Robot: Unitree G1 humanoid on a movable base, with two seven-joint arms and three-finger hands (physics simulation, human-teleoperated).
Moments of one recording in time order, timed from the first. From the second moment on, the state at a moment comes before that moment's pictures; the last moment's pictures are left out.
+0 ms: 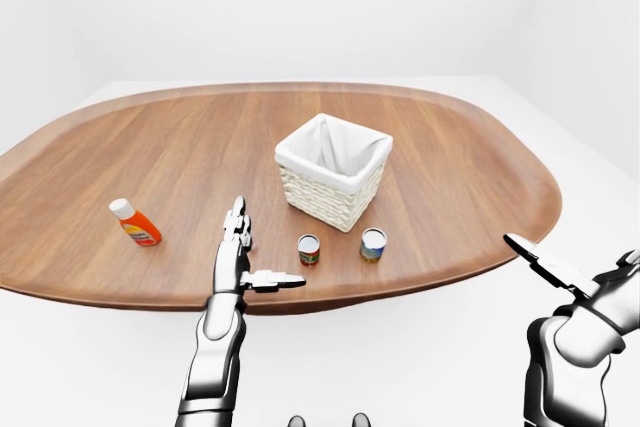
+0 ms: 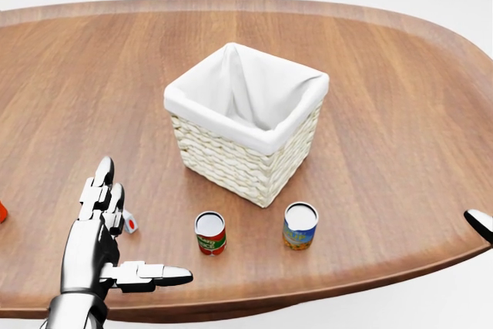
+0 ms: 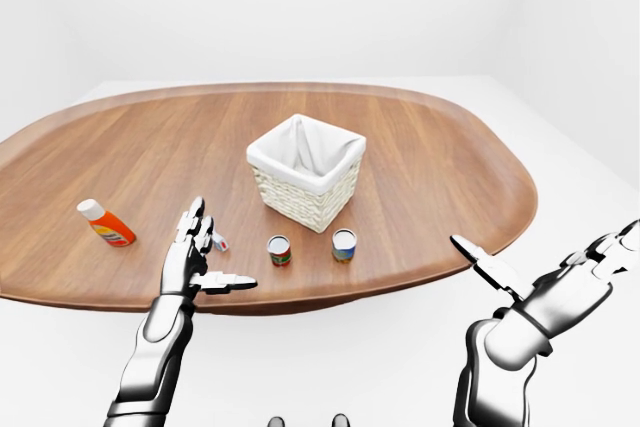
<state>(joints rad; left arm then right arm) 0.00 0.02 0.04 0.01 0.00 0.00 -0.03 0.08 -0.03 -0.47 -0.34 -0.09 -0.07 -0.52</state>
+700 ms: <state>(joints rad) 0.00 0.02 0.03 0.01 0.00 0.00 -0.03 0.08 -0.03 -0.47 -0.33 -0.10 -0.07 -0.52</state>
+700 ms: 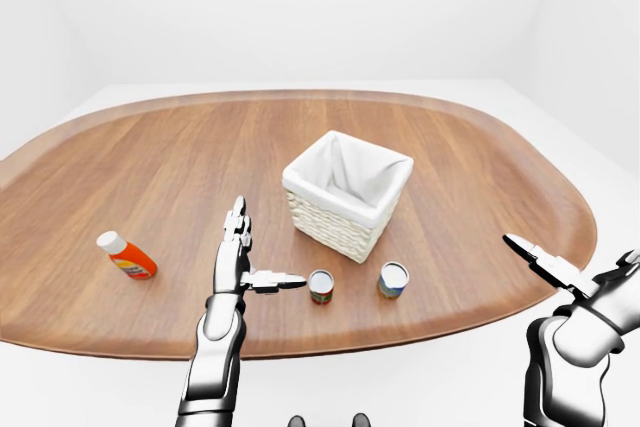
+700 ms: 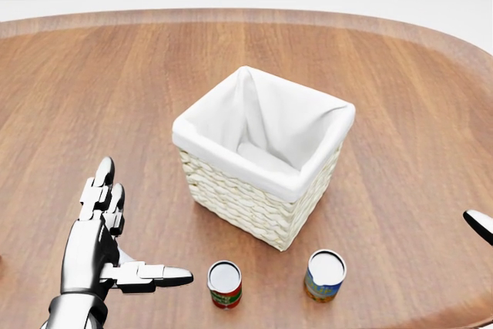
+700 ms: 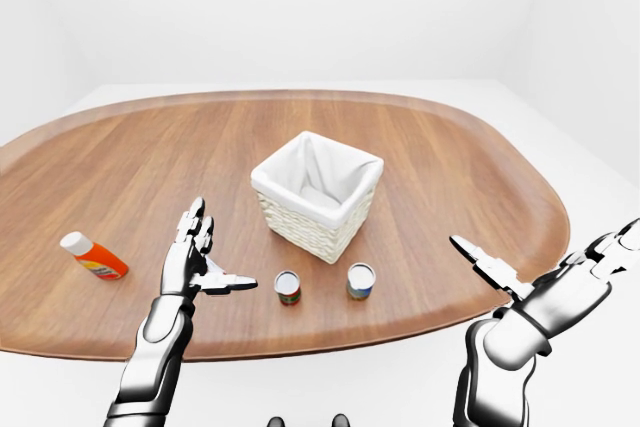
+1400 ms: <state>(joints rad) 0.00 0.02 0.04 0.01 0.00 -0.01 -0.03 0.08 -0.03 -0.47 -0.34 -0.08 -0.06 -0.52</state>
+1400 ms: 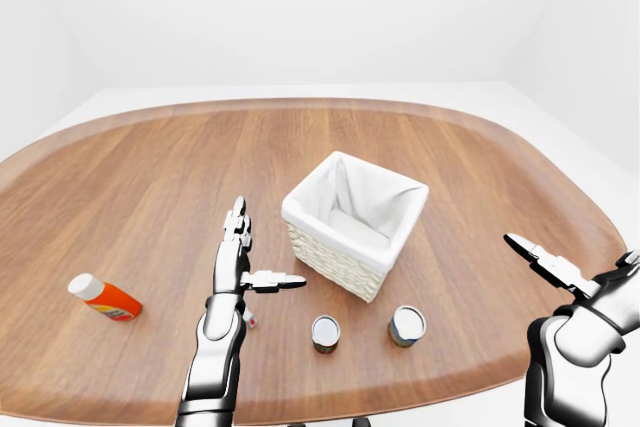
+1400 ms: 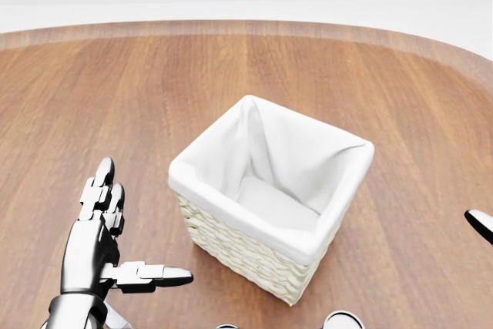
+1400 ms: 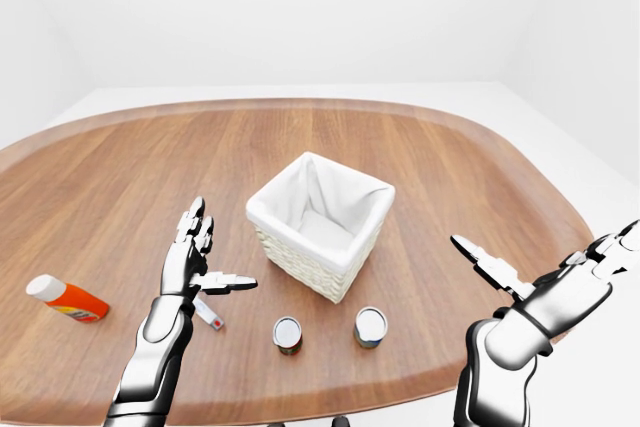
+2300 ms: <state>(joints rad) 0.01 0.02 0.03 -0.01 0.05 -0.01 0.01 0.07 -0.03 -0.48 -0.34 -0.07 -0.06 -0.52</state>
